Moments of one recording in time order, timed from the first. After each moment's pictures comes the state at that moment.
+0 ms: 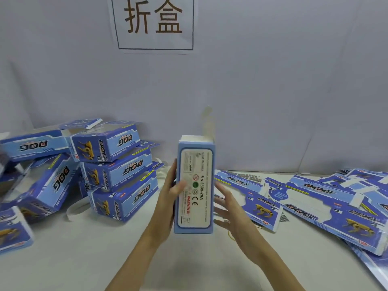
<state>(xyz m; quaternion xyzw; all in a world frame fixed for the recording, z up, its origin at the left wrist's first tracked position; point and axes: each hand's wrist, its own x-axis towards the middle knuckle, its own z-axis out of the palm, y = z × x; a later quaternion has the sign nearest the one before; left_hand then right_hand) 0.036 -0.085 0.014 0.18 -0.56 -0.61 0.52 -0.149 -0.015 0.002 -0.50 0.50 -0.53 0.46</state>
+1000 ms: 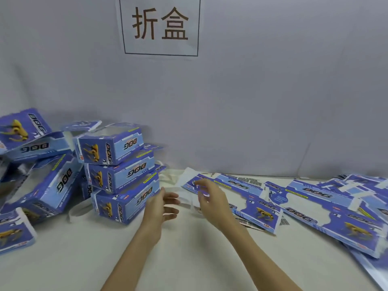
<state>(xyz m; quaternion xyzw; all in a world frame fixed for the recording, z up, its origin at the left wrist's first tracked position) 0.053 -0.129 -0.019 0.47 -0.44 -0.58 0.49 -0.117 -0.092 -0.002 -0.63 0.63 -0.44 0.16</state>
